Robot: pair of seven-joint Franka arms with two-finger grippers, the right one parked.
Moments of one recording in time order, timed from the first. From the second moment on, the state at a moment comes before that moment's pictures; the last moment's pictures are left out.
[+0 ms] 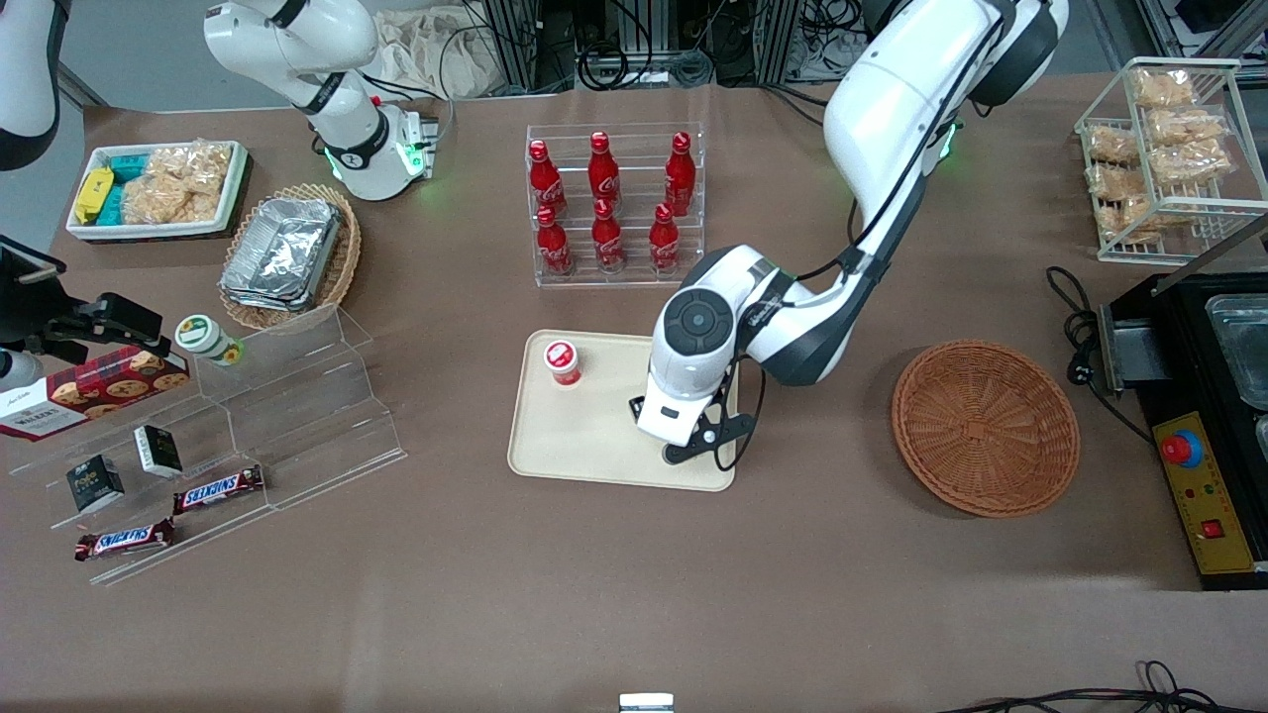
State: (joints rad) arm -0.49 0.71 -0.24 -1.33 0.14 2.08 -1.16
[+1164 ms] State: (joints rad) arm -0.14 0.22 -0.19 -1.45 0.09 1.73 -0.76
